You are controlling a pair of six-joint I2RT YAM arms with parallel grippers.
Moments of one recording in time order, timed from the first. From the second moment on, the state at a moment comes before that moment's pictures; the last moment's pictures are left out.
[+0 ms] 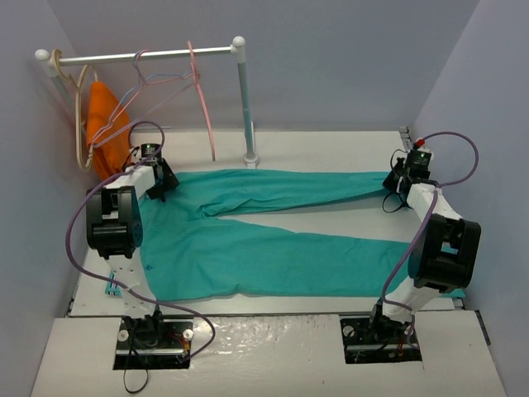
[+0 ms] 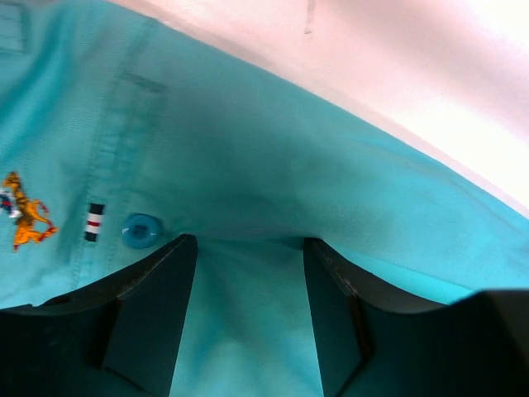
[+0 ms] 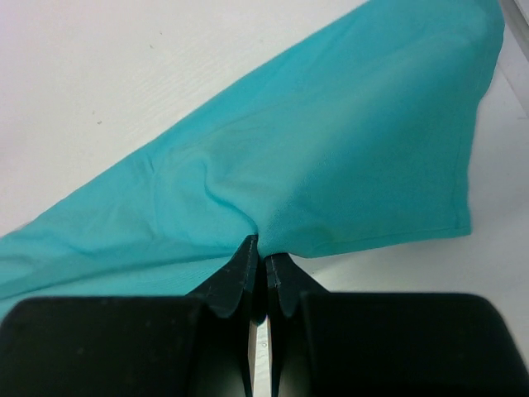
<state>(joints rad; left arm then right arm) 0.07 1.99 1.39 -0.39 -0.13 -0.51 -0.25 1.64 1.04 -0.12 -0.05 0.36</state>
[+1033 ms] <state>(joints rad) -0.69 1.46 1.05 -0.65 -0.42 -0.35 -0.24 1.37 0.94 -0.19 -0.07 0.38</state>
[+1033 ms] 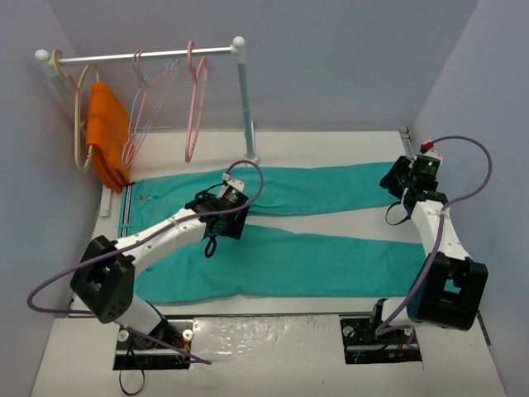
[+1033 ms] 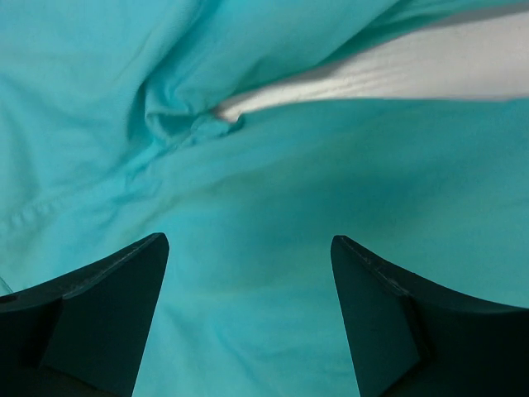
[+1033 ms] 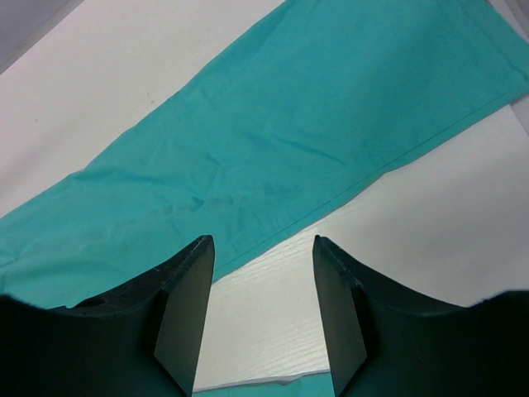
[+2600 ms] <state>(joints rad) -0.82 1.85 1.26 -0.72 -0.51 -0.23 -0.23 1.32 0.85 -0.17 -0.11 0.39</state>
